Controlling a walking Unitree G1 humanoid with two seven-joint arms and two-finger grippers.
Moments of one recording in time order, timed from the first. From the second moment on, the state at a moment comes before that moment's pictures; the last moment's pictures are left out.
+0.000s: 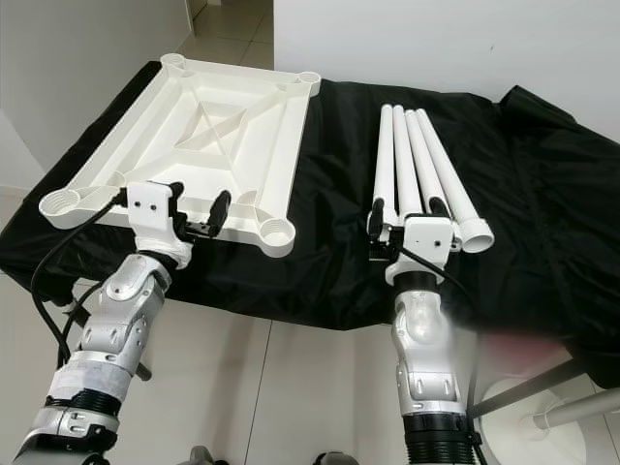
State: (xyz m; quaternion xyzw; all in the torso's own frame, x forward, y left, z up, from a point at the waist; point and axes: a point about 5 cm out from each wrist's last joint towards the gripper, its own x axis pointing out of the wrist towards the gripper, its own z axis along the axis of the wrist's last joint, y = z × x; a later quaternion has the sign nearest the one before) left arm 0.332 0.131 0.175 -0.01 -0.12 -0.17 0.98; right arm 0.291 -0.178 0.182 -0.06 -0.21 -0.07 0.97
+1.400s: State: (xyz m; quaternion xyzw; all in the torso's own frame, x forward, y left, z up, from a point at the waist) left arm 0.332 0.136 0.181 -0.02 -0.14 -0.15 0.98; right arm 0.303 -0.175 0.185 -0.07 -0.21 -0.06 0.97
